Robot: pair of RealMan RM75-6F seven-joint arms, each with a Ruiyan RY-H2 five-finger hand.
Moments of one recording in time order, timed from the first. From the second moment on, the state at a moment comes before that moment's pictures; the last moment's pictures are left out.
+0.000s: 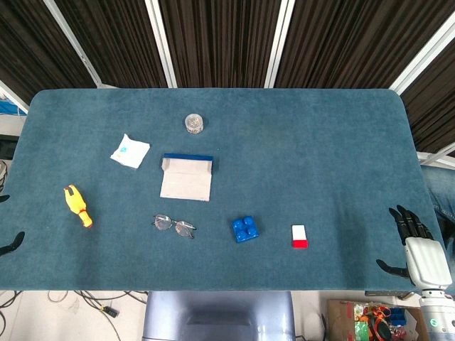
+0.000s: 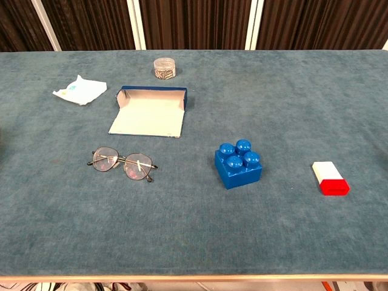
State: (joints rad) left arm -0.11 -1.06 -0.08 -1.68 1.24 1.45 -0.04; right arm 0.07 -1.10 0.06 -1.69 -1.42 1.42 -0.02
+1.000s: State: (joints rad) left arm -0.17 -1.05 -0.08 -1.70 1.34 1.35 -0.04; right arm 0.07 -1.09 0.06 -1.71 -1.40 1.39 -0.01
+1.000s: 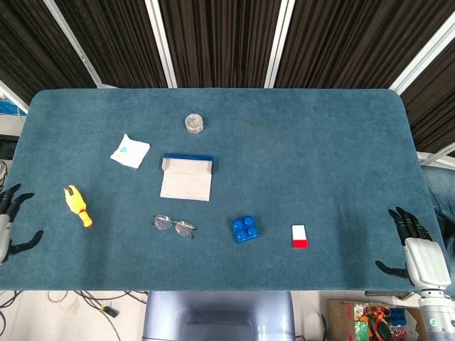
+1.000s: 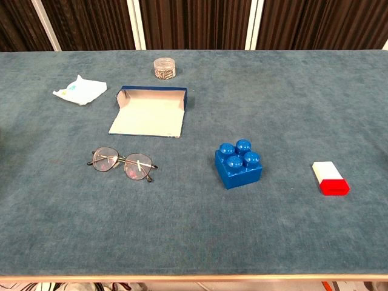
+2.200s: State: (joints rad) left arm -0.88 -1.45 -0.11 -1.63 0.77 0.82 0.50; right arm 0.08 -1.08 0.07 -1.71 -1.38 1.37 0.01
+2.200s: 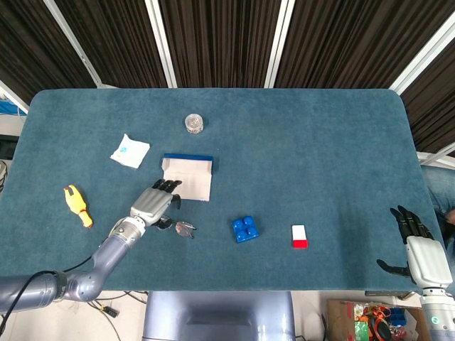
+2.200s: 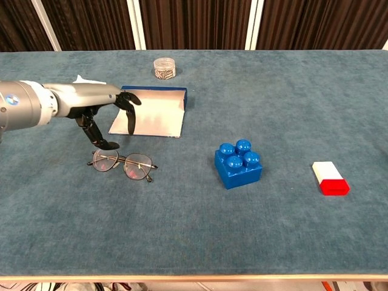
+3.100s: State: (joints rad) left arm -0.94 -1.51 -0.05 -1.60 0.70 0.84 0.57; right arm 0.08 -1.07 0.07 -1.72 -1.37 1.36 0.02
